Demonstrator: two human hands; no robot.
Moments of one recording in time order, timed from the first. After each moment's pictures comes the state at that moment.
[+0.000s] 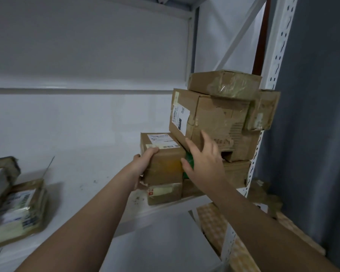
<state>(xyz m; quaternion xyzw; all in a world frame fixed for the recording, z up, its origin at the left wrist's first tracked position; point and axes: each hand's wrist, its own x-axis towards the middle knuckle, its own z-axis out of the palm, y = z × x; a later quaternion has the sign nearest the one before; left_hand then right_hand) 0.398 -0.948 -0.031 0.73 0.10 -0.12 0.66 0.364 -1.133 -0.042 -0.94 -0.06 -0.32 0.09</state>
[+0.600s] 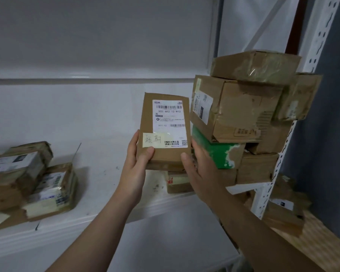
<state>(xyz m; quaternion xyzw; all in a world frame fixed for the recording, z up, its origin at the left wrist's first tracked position) 0.343 -0.909 -0.071 0.64 -0.13 0.19 0.73 0.339 -1.078 -0.064 -0.83 -0.22 -0.24 0.45</state>
